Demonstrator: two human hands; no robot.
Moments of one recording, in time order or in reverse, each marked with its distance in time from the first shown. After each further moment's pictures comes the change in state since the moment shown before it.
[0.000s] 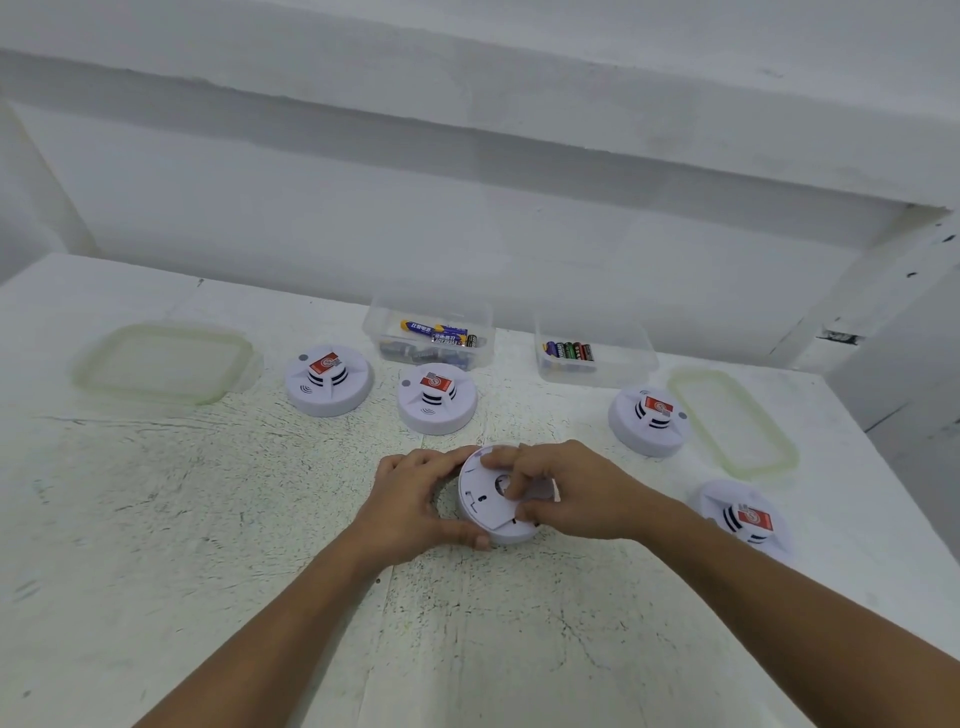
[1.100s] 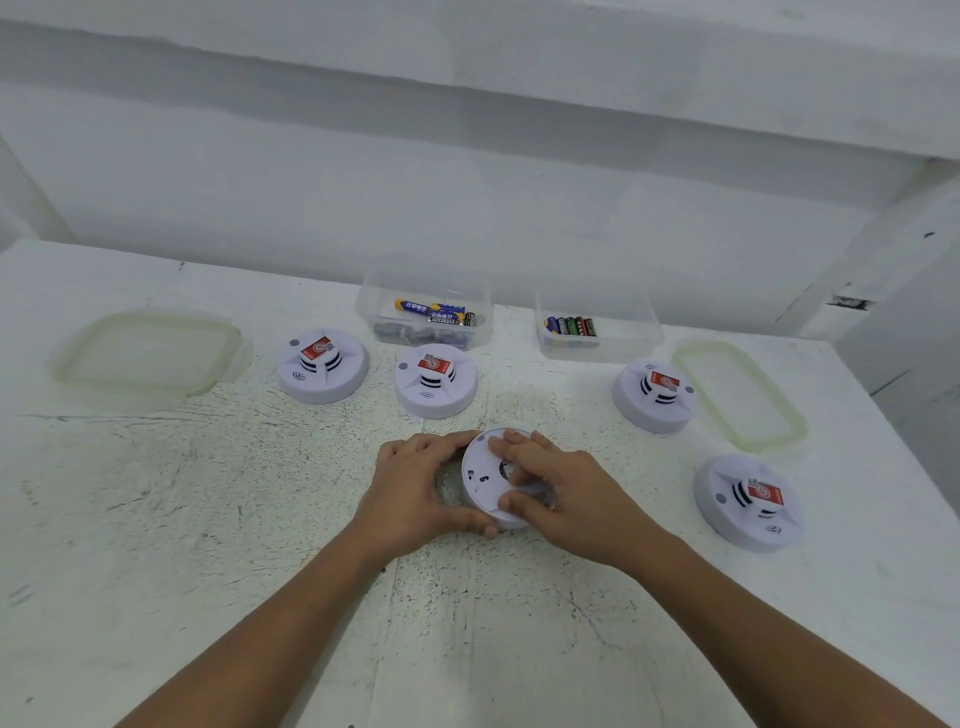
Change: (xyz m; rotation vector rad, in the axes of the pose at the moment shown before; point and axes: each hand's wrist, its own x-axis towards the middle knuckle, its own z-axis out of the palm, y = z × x) left_hand 0.000 0.000 0.001 0.002 0.035 -0.036; right_hand -0.008 0.004 0.042 0.036 0.254 0.026
